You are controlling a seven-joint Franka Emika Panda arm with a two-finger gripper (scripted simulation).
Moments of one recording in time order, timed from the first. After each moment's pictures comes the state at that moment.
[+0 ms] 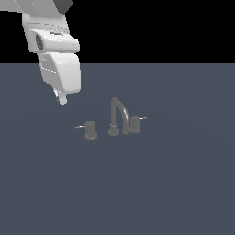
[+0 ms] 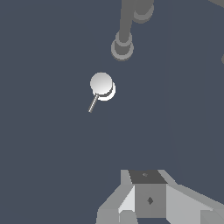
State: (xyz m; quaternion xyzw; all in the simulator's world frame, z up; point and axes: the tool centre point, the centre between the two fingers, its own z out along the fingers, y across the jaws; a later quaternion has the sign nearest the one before) arm -0.088 0.154 0.199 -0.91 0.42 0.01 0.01
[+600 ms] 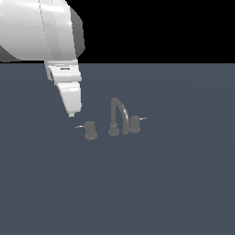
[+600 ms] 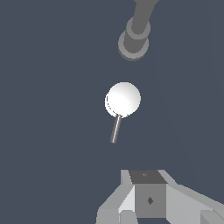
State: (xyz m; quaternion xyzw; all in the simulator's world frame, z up) arm -0.033 0.159 0.134 -0.86 0.51 0.00 0.00
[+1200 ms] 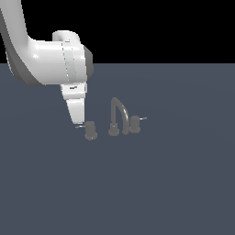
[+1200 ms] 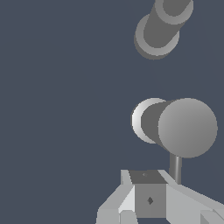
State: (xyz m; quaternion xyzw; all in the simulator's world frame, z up) arm 0.017 0.152 0.078 -0.81 0.59 0.00 0.00
